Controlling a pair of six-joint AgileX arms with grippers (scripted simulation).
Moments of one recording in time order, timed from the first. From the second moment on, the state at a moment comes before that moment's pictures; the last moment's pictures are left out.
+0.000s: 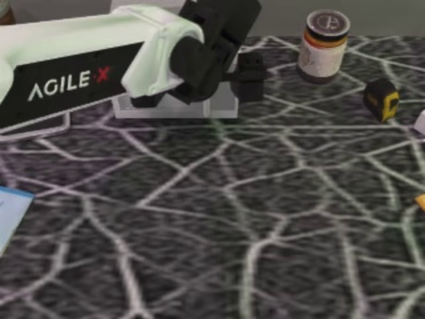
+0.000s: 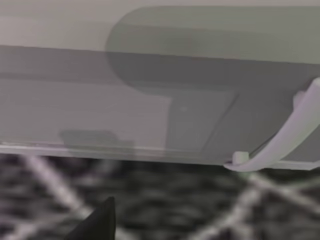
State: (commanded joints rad) left arm -0.67 1.97 1.53 -0.52 -0.41 -0.57; right arm 0.00 0.00 0.00 0.00 0.00 0.00
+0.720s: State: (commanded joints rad) left arm -0.62 2.16 1.60 -0.39 -0.38 -0.52; right arm 0.00 0.00 0.00 0.00 0.00 0.00
